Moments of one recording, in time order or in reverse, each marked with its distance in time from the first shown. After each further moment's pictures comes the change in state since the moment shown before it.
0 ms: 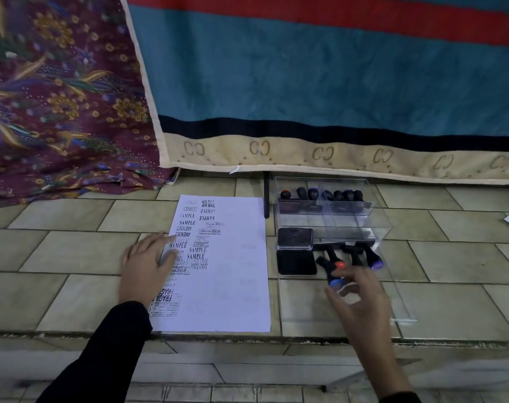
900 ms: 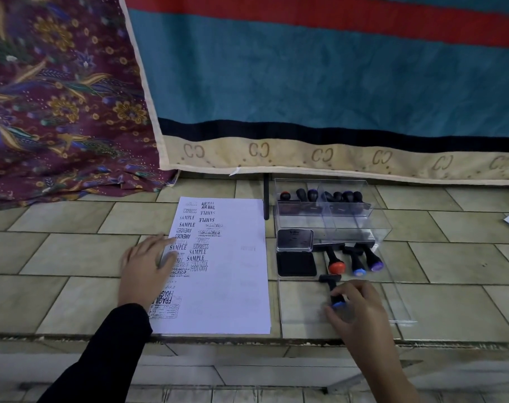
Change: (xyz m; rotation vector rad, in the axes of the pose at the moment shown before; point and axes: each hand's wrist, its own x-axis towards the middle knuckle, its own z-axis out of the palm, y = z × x) left_hand 0.000 -0.003 0.002 -0.013 0.000 -0.002; right_hand -0.016 0.002 -0.008 -0.268 -0.188 0.058
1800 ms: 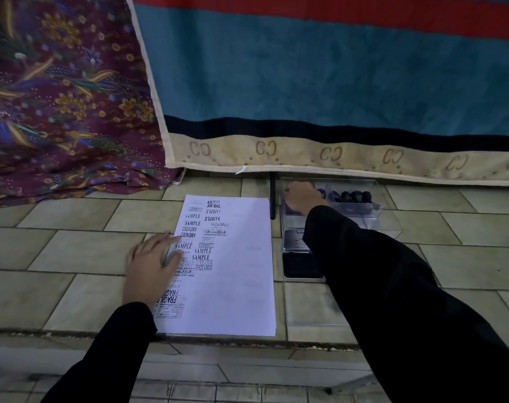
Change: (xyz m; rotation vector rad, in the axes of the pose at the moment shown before) left_hand 0.002 -0.002 -0.001 0.017 -0.018 -0.010; right_hand 0.251 -0.059 0.088 -0.326 -0.429 0.091
